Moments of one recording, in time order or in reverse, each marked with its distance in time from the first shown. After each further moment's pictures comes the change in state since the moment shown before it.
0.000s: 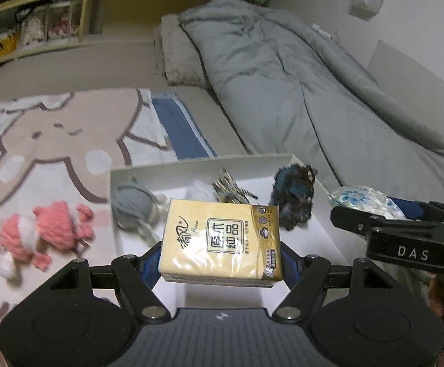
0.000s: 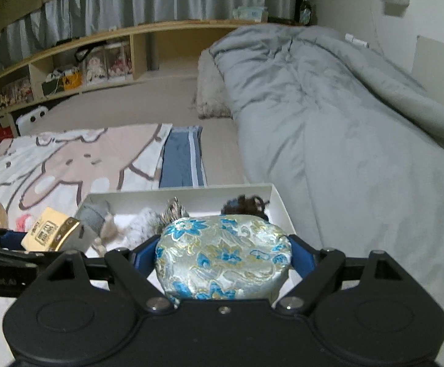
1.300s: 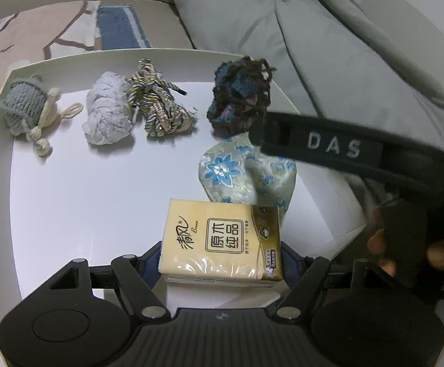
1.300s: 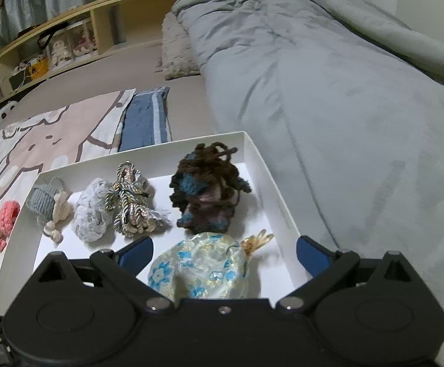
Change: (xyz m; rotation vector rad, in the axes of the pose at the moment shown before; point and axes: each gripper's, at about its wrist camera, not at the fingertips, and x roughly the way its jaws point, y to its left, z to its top) left arm 0.081 -0.064 -0.039 -0.030 0.279 -0.106; right arm 0.056 -0.034 -0.019 0.128 0.114 -0.052
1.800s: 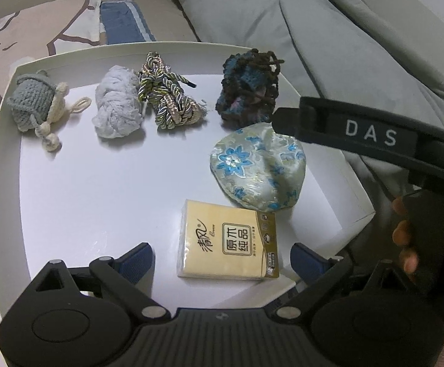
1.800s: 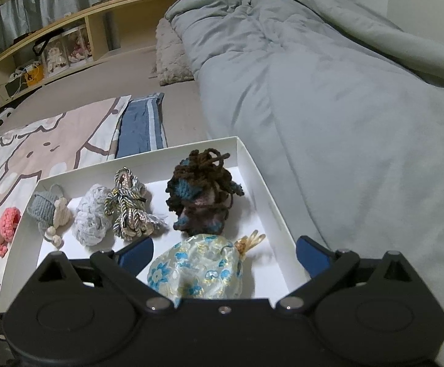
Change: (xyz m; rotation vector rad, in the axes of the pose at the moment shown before) left arm -0.007 0.011 -0.003 -0.003 0.016 0.010; right arm -0.010 0.000 0.001 0.012 -0.012 -0.012
